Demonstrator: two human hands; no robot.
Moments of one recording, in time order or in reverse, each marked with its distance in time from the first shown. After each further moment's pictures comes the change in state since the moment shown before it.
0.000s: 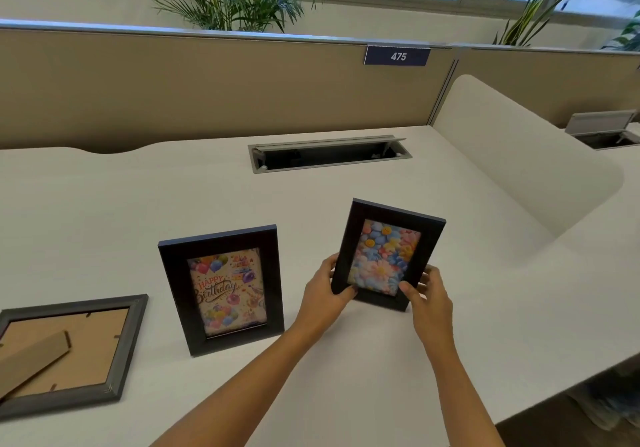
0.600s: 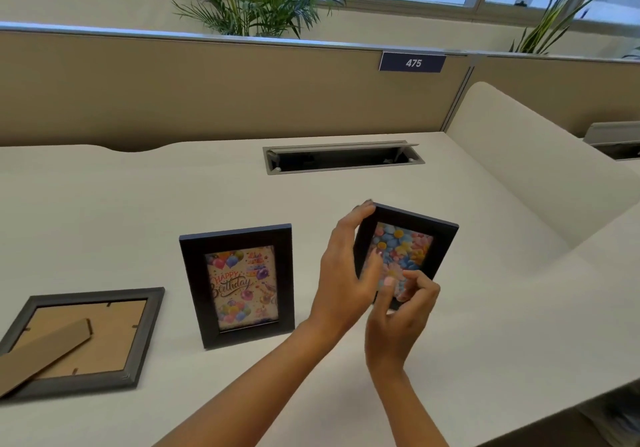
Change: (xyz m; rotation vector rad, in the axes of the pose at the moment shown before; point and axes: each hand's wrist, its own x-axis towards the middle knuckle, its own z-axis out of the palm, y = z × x) left_hand -0.028 0.094 -0.012 0.052 0.259 0.601; right_hand -0.063 -0.059 0.065 0.084 0.480 -0.417
